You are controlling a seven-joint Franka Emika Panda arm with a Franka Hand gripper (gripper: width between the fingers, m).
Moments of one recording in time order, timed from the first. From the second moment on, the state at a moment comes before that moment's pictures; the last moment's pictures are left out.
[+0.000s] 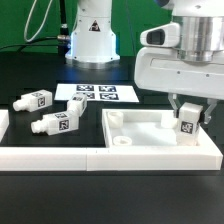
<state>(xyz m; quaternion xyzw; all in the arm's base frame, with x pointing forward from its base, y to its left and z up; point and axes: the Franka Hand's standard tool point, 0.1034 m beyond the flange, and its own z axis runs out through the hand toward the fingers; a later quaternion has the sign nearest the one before) 0.636 0.114 0.068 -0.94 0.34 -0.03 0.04</state>
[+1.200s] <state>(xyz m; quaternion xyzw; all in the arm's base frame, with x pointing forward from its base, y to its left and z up) 0.642 0.124 0.066 -0.60 0.79 0.00 0.09</state>
